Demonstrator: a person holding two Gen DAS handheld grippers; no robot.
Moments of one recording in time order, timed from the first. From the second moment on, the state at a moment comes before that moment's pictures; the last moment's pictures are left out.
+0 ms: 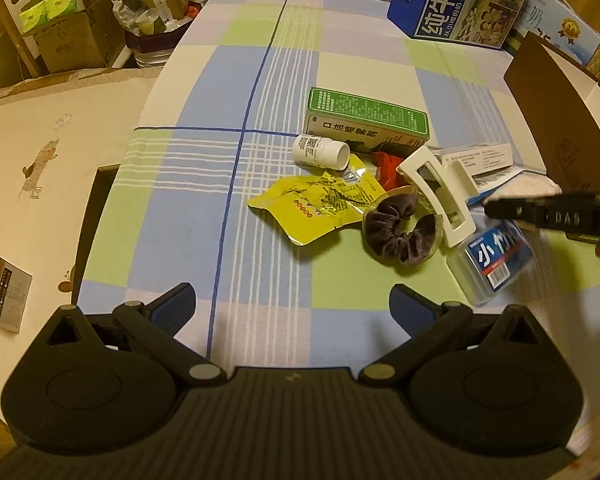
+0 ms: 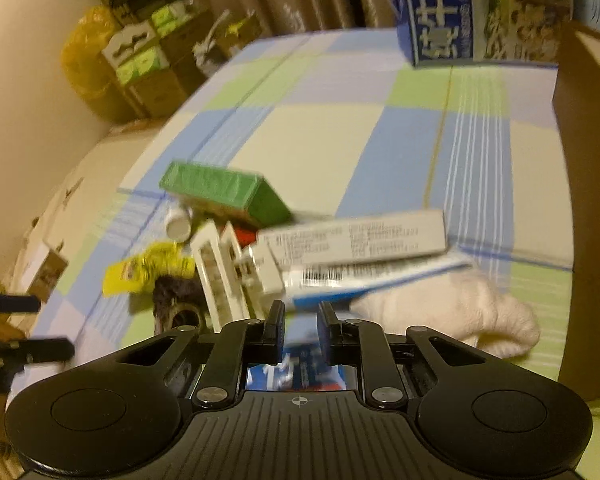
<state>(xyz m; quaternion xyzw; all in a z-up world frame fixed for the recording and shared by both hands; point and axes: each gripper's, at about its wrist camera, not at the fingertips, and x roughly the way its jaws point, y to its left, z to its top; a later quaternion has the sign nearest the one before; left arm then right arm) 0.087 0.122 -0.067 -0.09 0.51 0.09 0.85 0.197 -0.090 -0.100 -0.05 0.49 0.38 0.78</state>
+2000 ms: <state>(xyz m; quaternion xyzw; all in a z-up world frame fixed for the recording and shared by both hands) 0.155 0.065 -0.101 0.08 0.48 -0.12 0.86 0.123 -0.238 -0.083 -0.02 0.51 0.23 0.83</state>
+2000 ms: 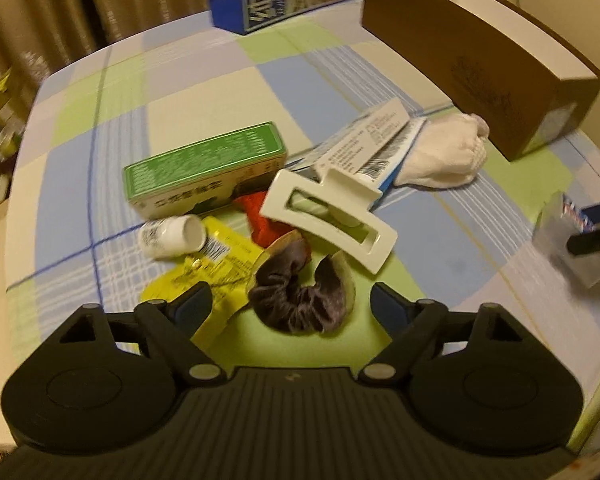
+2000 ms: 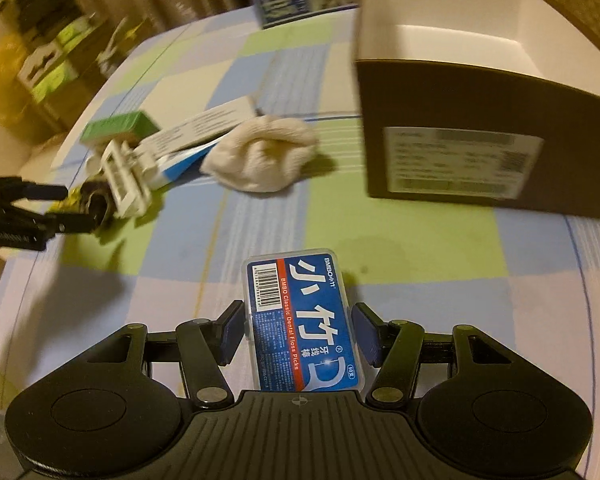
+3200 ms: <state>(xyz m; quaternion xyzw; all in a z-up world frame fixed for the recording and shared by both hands) 0.147 -0.050 0.003 -0.03 0.40 -0.14 0.91 0.162 -0.333 0.019 0.04 0.43 0.29 0.86</state>
